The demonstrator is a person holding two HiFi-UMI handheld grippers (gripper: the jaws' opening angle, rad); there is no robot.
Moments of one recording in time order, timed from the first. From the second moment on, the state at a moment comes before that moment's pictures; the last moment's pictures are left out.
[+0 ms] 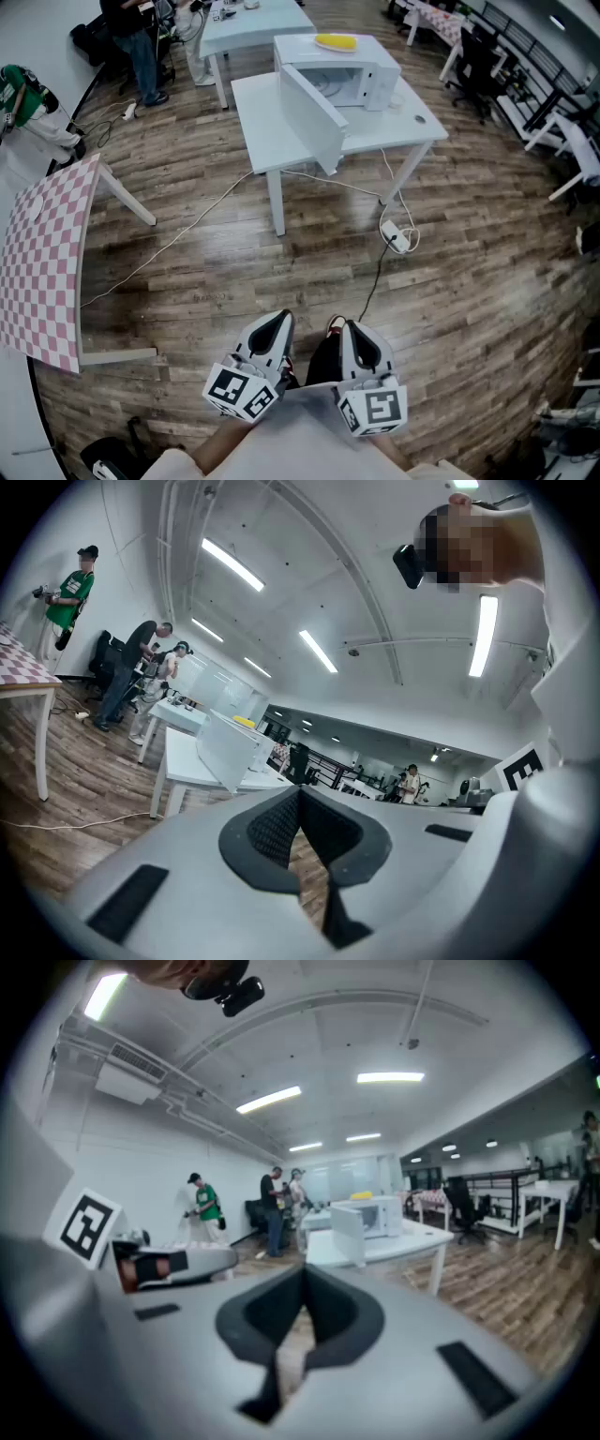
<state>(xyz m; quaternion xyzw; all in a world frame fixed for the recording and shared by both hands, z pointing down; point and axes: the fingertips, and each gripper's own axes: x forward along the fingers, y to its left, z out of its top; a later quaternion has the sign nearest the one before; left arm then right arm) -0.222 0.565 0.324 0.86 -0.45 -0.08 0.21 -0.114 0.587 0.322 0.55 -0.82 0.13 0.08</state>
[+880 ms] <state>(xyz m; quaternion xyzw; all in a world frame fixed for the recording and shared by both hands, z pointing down) -0.182 0.554 0.320 0.88 -0.41 -0.08 0.24 -0.097 0.564 0.308 0.55 -0.82 0.14 0.06</state>
